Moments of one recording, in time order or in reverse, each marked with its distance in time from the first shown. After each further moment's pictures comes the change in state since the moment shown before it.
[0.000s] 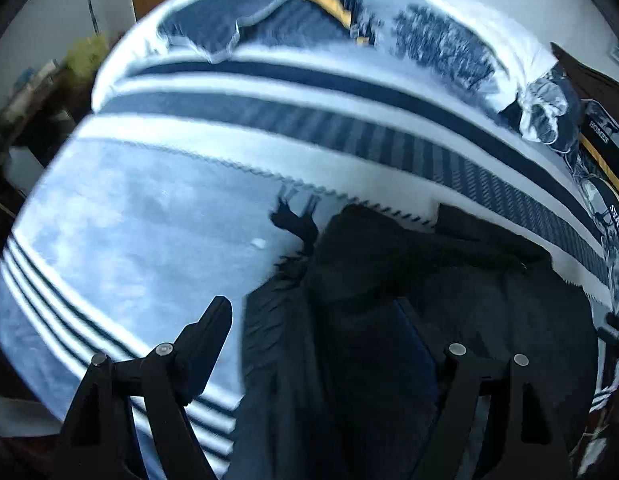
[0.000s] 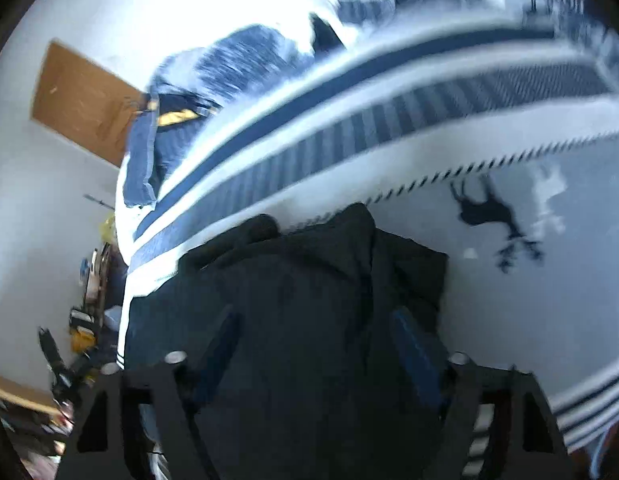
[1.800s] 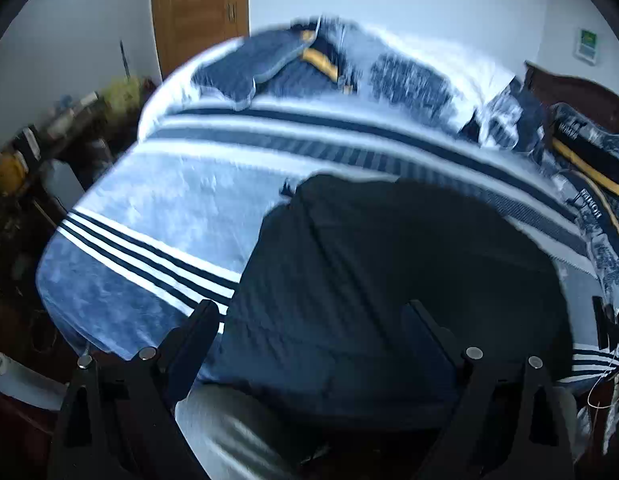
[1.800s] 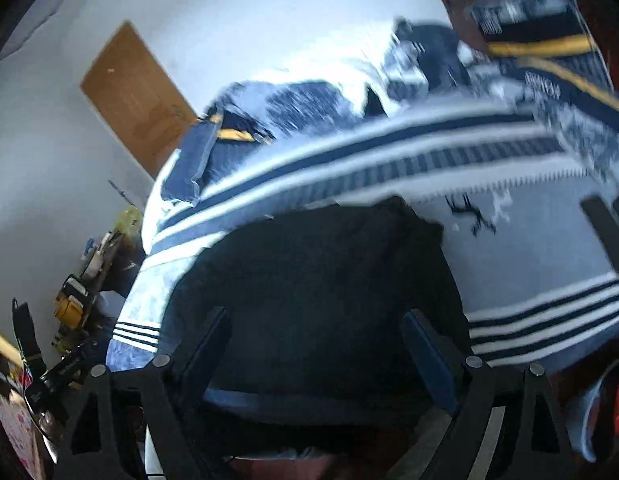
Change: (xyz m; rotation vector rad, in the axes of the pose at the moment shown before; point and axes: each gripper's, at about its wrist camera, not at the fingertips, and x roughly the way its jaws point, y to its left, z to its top) left arm -0.158 0.004 -0.126 0.045 -0.170 0.035; right arm -0.136 0.083 -0.176 -0.185 -0.243 -0.019
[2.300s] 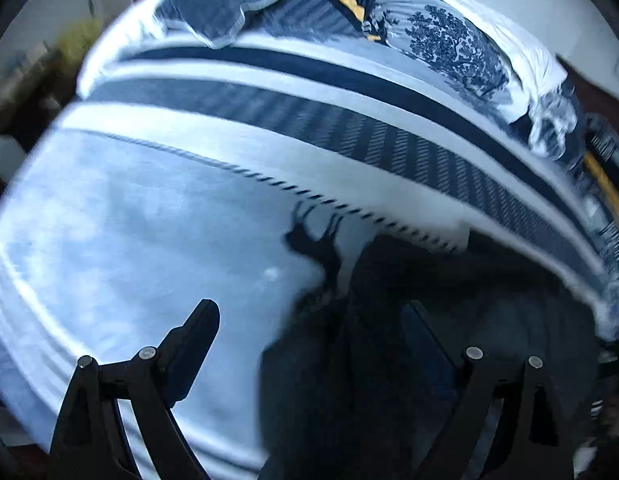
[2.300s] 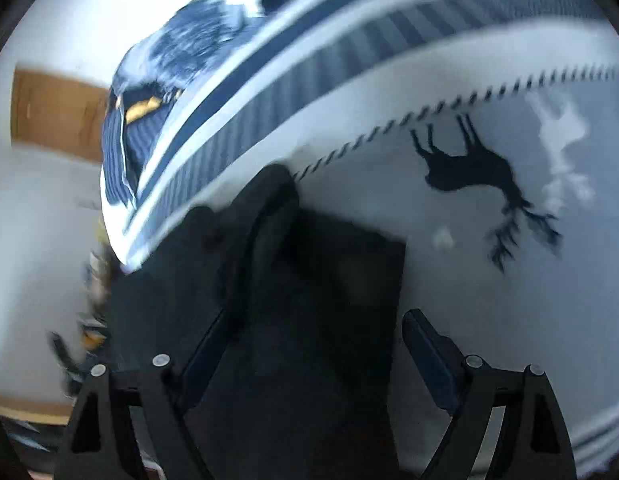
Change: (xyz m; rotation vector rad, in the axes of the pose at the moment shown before) left arm 0.230 0.051 0.133 -0.076 0.218 -0.137; right arm 0.241 -0.179 0.116 0.343 0.372 0.159
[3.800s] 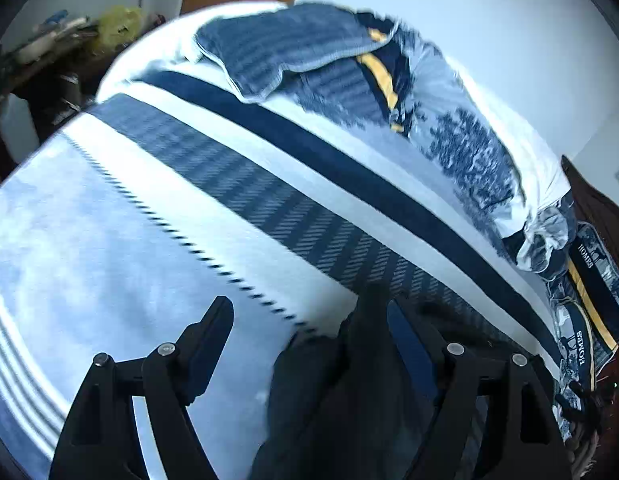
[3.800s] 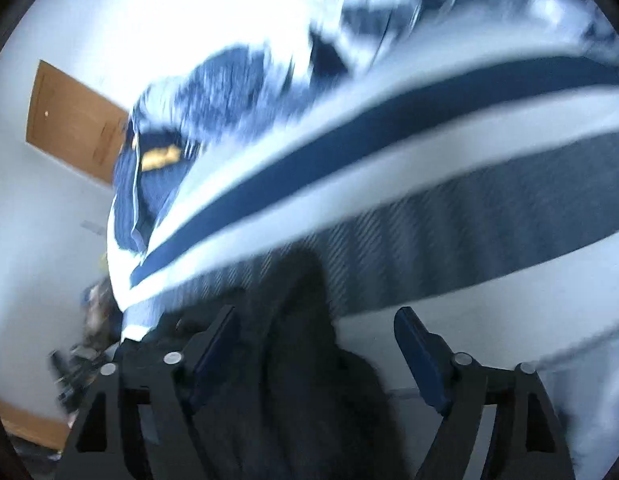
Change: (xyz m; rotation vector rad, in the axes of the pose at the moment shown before) left arm -0.057 0.033 0.058 -0.203 -0.230 -0.074; right arm -0.028 0.081 0.095 -0.185 -0.271 -0.075
